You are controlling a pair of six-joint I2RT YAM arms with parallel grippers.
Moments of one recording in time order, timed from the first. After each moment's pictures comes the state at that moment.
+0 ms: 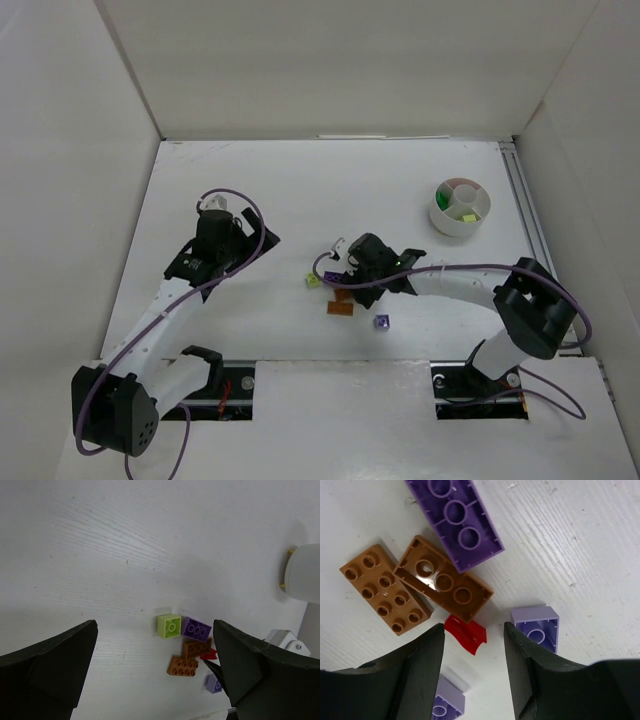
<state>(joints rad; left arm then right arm) -0.29 0.98 0.71 -0.42 0.04 -0.82 0.87 1.56 0.88 -0.37 0.01 -0.07</state>
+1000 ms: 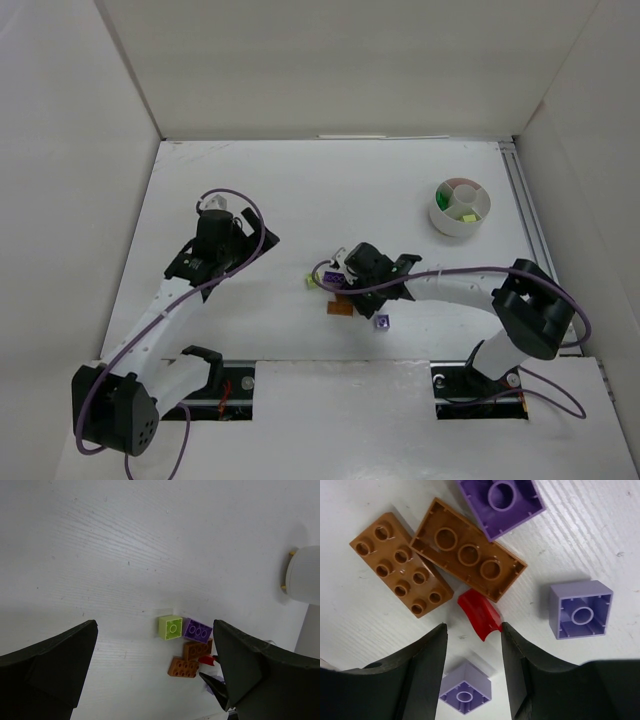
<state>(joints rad) -0.29 0.99 0.71 -0.42 0.03 -0.82 0.91 1.56 0.87 -0.45 0.00 0.03</state>
